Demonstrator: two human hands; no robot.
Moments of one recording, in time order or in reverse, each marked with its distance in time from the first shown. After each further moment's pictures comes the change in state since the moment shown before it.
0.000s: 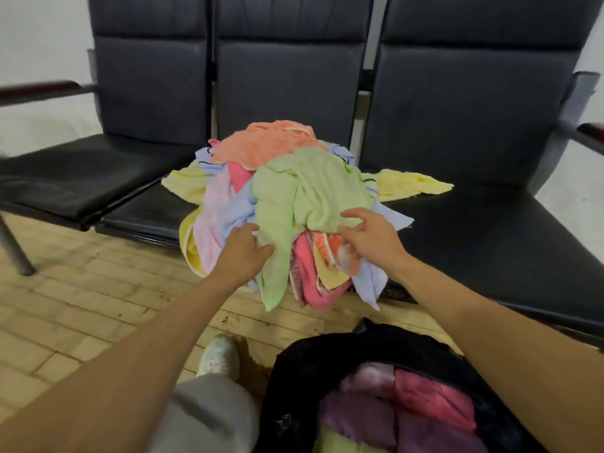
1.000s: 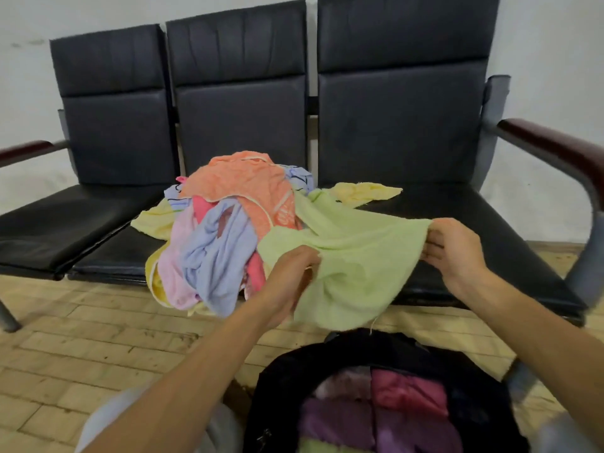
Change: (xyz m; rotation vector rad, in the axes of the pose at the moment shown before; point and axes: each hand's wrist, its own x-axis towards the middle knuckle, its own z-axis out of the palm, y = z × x) left_hand -0.075 0.147 0.071 -0.832 -0.377 -0.167; right_hand -0.075 0.062 -0.163 0.781 0.379 0.319
